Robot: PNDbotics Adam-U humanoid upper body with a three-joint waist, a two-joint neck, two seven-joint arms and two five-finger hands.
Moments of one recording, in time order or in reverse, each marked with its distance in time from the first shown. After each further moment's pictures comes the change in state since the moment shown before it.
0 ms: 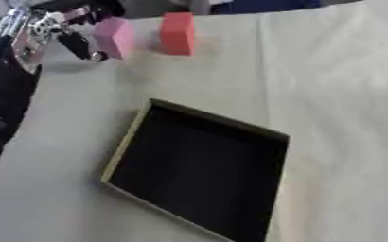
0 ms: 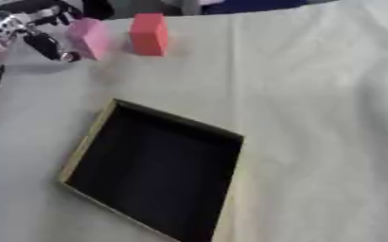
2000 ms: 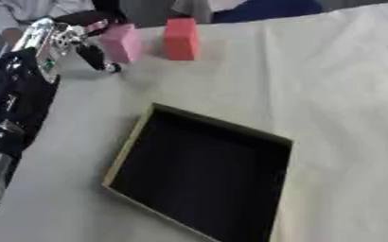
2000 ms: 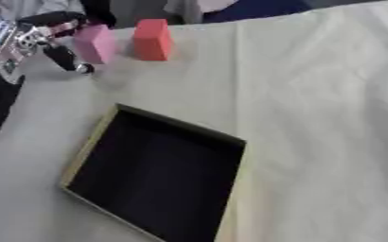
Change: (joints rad) left arm 0.001 0.000 0.005 0.012 -0.047 -0.008 -0.039; right arm -0.005 0.003 -0.012 0.000 -0.056 -0.012 -0.012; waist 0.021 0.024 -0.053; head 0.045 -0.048
